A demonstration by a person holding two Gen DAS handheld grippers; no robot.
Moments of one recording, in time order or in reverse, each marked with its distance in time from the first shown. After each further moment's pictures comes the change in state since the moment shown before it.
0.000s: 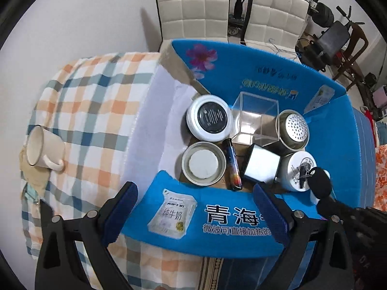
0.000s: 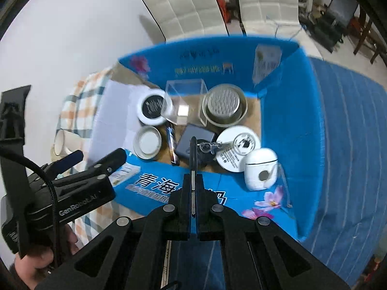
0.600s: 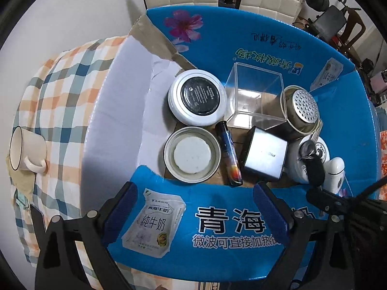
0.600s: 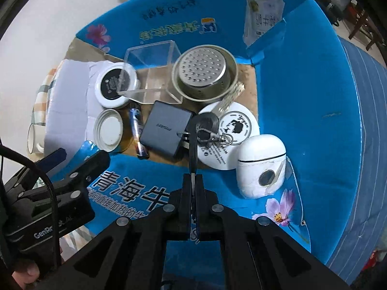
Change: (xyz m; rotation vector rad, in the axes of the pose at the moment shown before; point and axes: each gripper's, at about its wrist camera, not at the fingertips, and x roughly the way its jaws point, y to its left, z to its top) left arm 0.039 -0.014 -0.006 0.054 0.069 -0.007; right arm 0.075 -0.028 0.003 0.046 0.105 -0.078
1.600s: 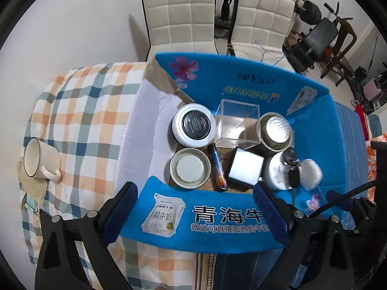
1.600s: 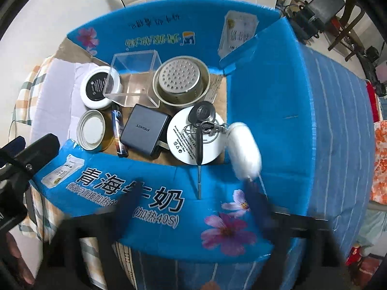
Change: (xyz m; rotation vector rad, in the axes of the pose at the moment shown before) left arm -0.070 0.002 0.006 -0.007 -0.102 -0.031; right arm -0.036 0.013 -0.009 -0.020 -0.062 -0.156
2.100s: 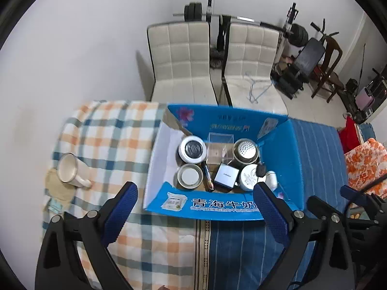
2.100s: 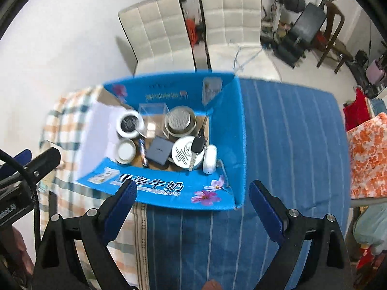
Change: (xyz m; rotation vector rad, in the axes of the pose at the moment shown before) left arm -0.144 -0.008 -0.018 0.021 -0.182 0.013; right arm -0.175 -0.043 -0.044 0.045 -0.233 0.049
